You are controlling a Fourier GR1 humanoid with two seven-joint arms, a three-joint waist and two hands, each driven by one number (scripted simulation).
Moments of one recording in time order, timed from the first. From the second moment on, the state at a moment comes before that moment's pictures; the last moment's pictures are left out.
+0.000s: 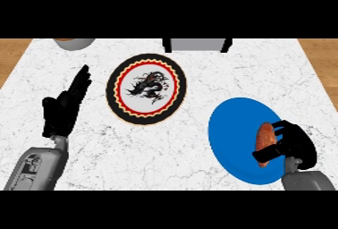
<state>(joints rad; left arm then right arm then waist) -0.26 0.26 -0.05 -1.42 -0.01 0.10 0.11 -0.09 -0.25 0.09 -1.48 0.76 -0.01 0.93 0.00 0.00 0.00</state>
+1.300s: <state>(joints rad) -0.27 0.21 -0.06 -1.41 -0.05 0.10 0.10 -0.45 -0.01 0.60 -1.69 1.31 -0.13 1.03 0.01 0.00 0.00</state>
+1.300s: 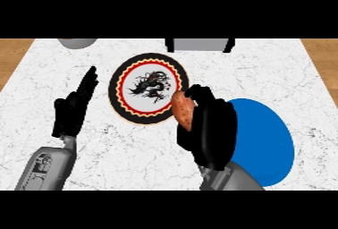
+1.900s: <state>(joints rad) -0.28 0.20 -0.06 -1.40 -0.05 0.07 0.09 -0.86 0.00 0.57 -1.12 0.94 -0.39 0.99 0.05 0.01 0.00</state>
